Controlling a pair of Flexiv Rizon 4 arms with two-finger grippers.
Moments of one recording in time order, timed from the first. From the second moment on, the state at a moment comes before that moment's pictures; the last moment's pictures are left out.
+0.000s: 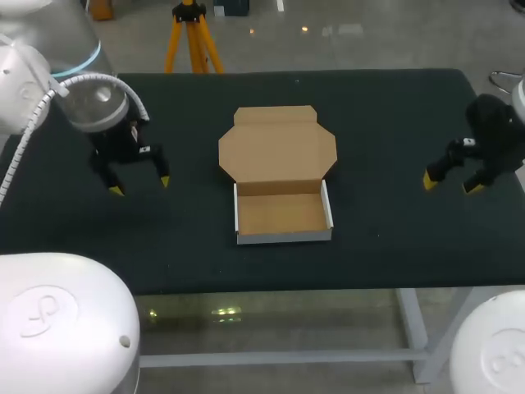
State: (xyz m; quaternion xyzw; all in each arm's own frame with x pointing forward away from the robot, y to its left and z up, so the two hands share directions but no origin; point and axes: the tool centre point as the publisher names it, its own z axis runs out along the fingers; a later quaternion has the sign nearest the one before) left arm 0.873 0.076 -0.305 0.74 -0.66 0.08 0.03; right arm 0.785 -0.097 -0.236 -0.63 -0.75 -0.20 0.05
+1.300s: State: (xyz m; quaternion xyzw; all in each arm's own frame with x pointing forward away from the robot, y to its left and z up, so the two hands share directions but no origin) left arm 0.927 0.115 -0.328 0.73 -0.67 0.09 0.02; right arm 0.785 -0.097 -0.235 -0.63 -0.75 -0.20 0.05
